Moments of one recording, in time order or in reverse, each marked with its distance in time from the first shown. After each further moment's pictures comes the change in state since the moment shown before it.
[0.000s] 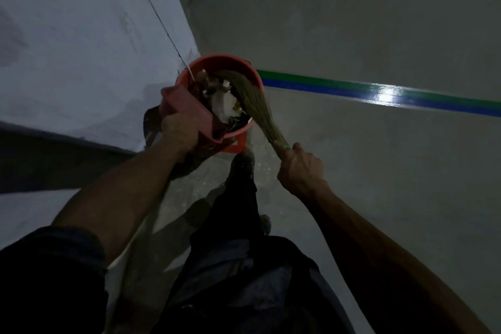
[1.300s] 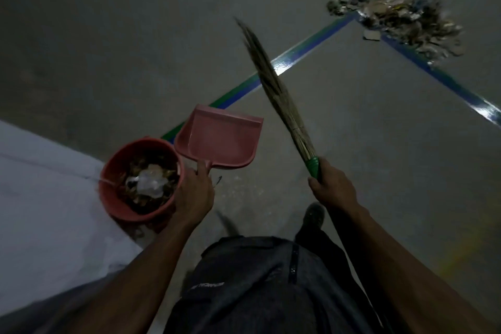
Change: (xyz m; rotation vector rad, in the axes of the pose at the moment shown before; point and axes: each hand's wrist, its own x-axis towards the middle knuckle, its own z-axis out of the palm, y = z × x) left_hand -0.125 0.150 -0.020 -0.182 0.227 0.642; right_hand -0.237 0.109 0.074 0.649 0.404 0.826
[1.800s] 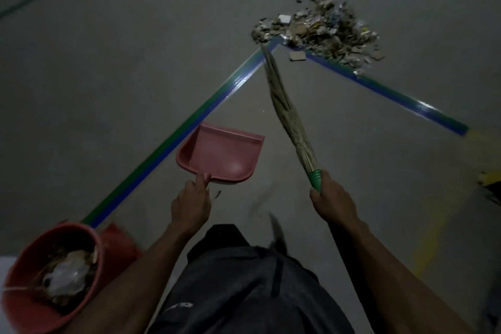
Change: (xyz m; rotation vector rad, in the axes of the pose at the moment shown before) left_hand 0.124 0.318 0.057 0.127 -0.046 0.213; right_hand 0.112 0.247 -0.167 0.141 0.076 0.250
